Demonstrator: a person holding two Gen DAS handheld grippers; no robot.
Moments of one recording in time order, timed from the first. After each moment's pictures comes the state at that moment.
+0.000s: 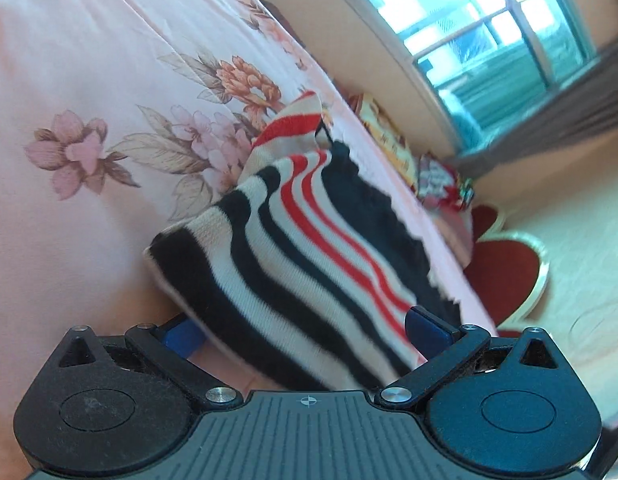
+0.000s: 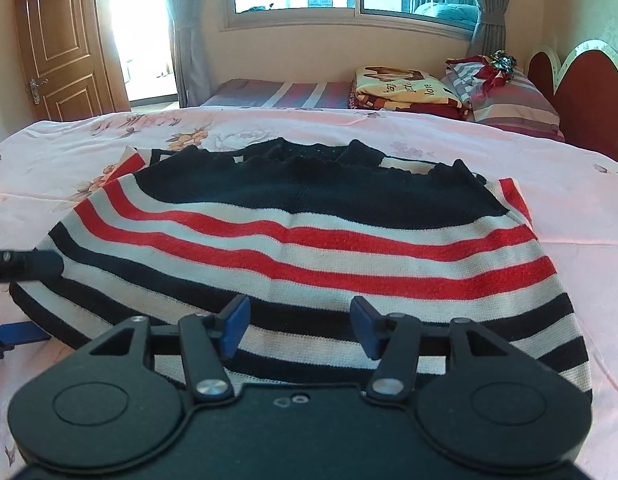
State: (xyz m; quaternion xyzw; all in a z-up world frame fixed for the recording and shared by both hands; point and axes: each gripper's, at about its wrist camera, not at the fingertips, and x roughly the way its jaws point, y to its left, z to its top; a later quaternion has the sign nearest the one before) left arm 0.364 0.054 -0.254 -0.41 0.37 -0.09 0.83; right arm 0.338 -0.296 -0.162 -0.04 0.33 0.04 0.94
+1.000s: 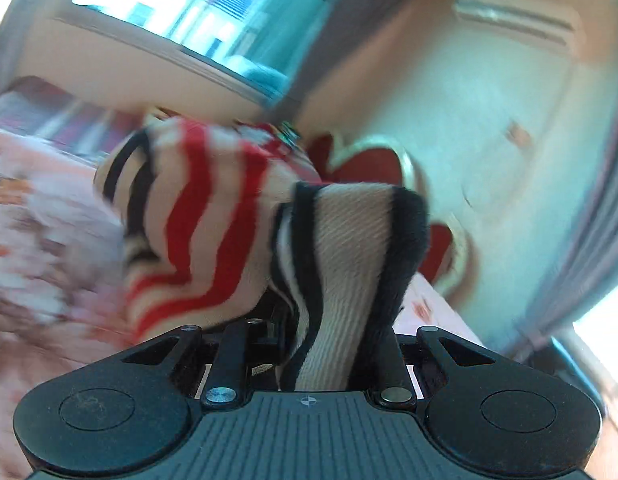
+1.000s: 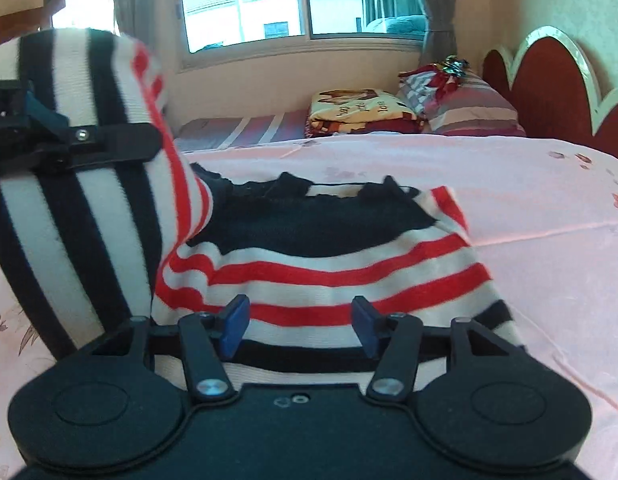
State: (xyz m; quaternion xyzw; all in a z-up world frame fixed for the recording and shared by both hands) left arm 0.421 -0.126 -0.162 -0.18 0.28 -0.37 0.87; right arm 0.320 -0.366 -0.147 0.02 0.29 -0.02 0.96
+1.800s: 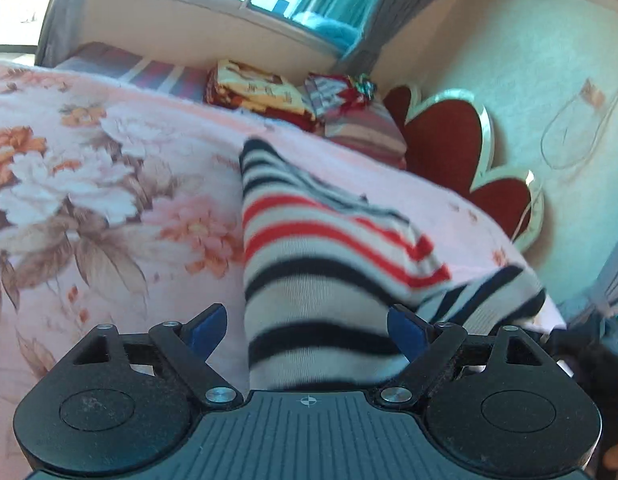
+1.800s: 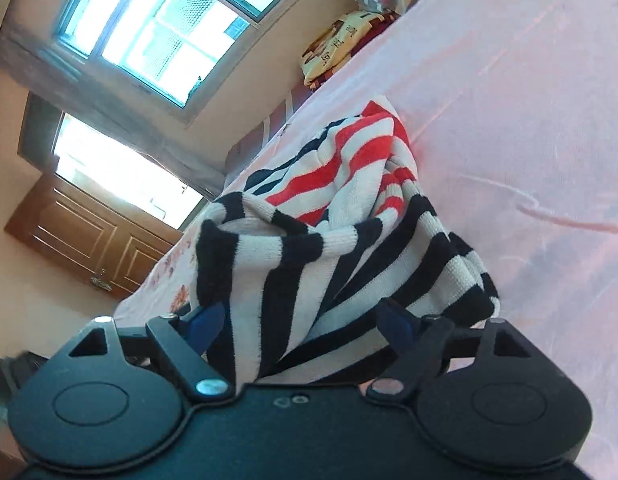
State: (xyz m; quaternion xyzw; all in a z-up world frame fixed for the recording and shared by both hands) left arm 0.409 -0.115 -0.220 -0.14 0.37 -0.25 0.88; right arm 0.289 -0.479 -0.152 0.36 0.33 0.10 0.87
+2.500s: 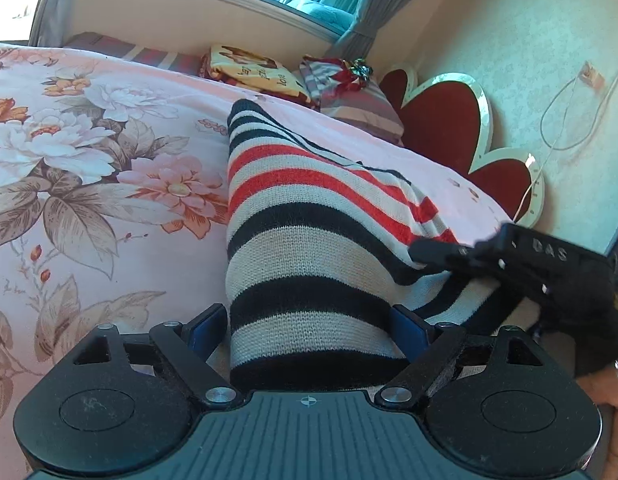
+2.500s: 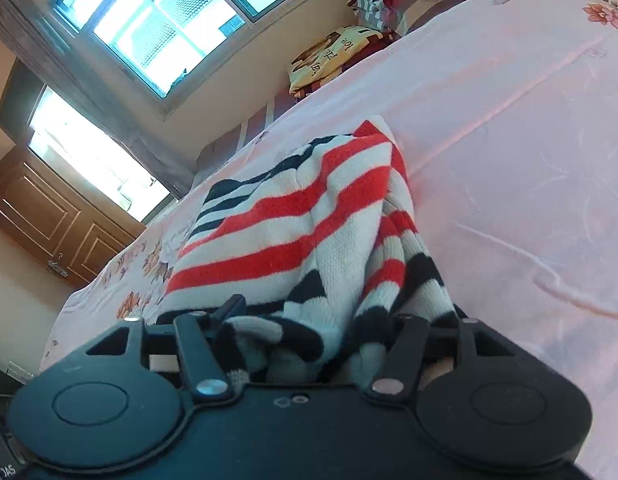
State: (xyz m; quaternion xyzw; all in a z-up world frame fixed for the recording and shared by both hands) left arm 0.402 -0.133 -0.241 -0.14 0.37 -0.26 0.88; right arm 0.345 -0.464 -0.161 0.27 0.31 0.05 0.91
